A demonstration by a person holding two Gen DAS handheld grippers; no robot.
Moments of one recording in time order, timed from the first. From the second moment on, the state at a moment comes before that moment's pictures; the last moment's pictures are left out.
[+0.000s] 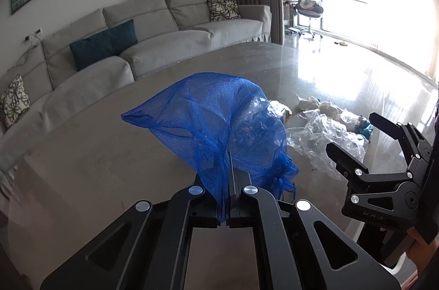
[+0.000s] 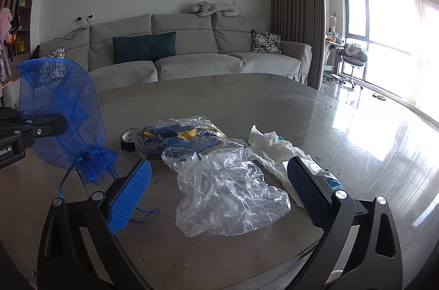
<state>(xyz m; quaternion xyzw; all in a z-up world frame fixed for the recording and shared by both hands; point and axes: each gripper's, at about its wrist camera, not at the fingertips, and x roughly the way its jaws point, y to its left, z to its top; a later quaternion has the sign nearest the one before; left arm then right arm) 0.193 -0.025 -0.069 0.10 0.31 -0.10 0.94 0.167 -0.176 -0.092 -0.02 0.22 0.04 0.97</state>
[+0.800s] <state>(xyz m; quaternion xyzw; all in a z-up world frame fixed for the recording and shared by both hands) 0.207 -0.022 -0.082 0.10 0.33 -0.08 0.93 0.206 -0.158 -0.122 0.02 0.33 0.08 0.94</state>
